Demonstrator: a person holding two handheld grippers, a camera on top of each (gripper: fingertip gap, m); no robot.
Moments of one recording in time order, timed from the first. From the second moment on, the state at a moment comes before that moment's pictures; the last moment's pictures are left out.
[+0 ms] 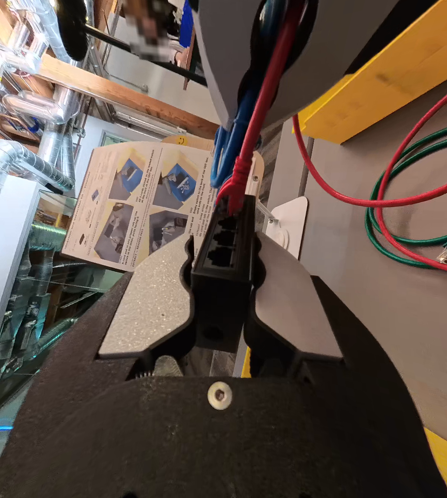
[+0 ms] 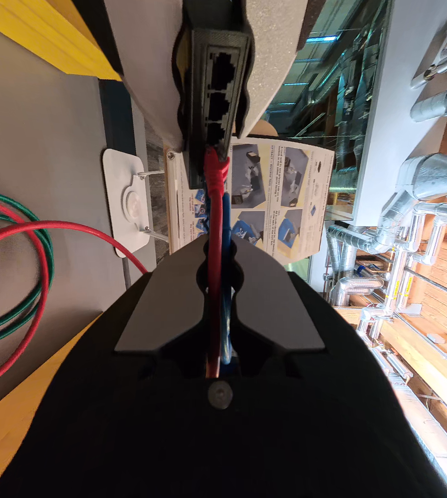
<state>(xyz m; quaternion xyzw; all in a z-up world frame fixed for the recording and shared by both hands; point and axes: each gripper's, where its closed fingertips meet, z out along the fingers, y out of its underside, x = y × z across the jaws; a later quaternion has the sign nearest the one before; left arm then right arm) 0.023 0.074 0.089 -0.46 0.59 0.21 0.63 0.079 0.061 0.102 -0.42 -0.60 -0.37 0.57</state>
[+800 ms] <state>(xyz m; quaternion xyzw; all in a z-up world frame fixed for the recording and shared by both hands) 0.032 0.068 0.106 -0.40 0.57 0.22 0.68 0.089 0.054 0.113 -0.43 -0.59 -0.37 0.58</state>
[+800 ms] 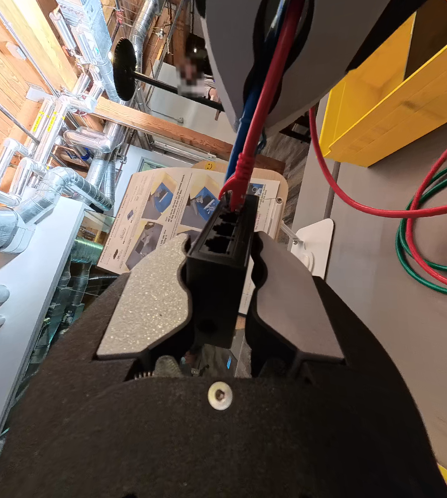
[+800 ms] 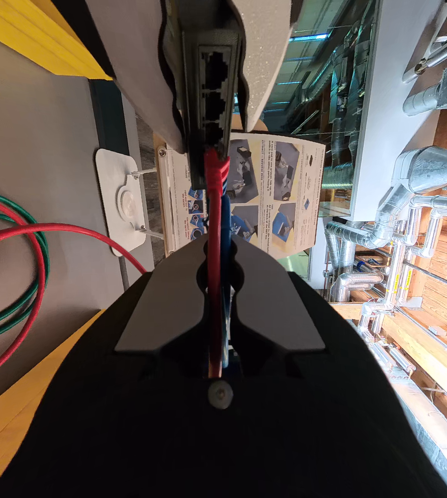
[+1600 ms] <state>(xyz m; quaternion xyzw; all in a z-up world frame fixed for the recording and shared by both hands) -0.031 0.086 0.144 -0.42 0.46 0.29 0.72 0.066 -0.030 0.140 -0.37 -0.59 0.00 0.72</state>
